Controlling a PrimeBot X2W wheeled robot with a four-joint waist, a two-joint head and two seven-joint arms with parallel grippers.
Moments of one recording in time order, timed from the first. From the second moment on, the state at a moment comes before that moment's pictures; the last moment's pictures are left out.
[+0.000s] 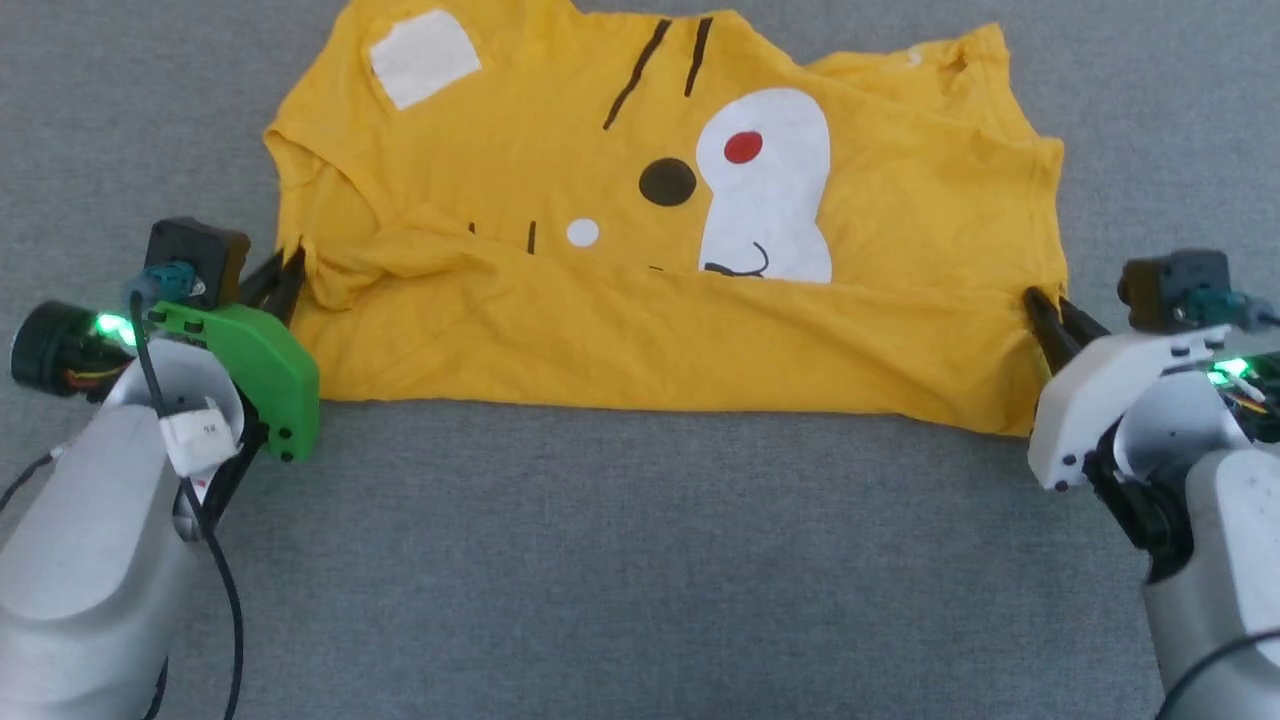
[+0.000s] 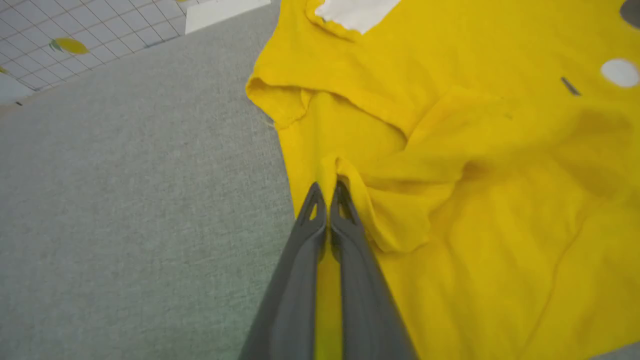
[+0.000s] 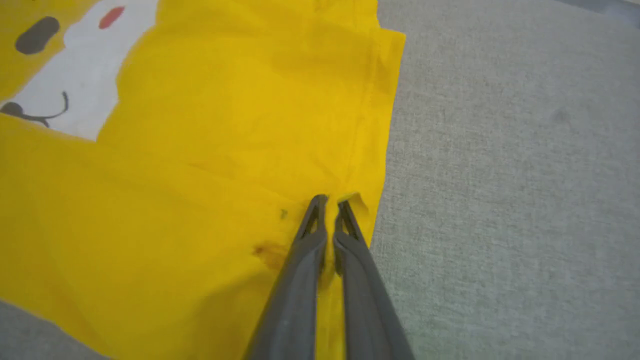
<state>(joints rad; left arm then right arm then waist) -0.57 0.55 -0.41 0.32 -0.43 -0.05 0.16 -0.37 -0.19 -0.01 0.17 0.15 0.13 0.37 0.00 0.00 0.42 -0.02</state>
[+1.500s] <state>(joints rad) -0.24 0.46 -0.20 0.22 -0.73 0.34 0.26 -0.10 -0.05 0.01 0.00 0.21 0.13 -0.15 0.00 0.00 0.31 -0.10</state>
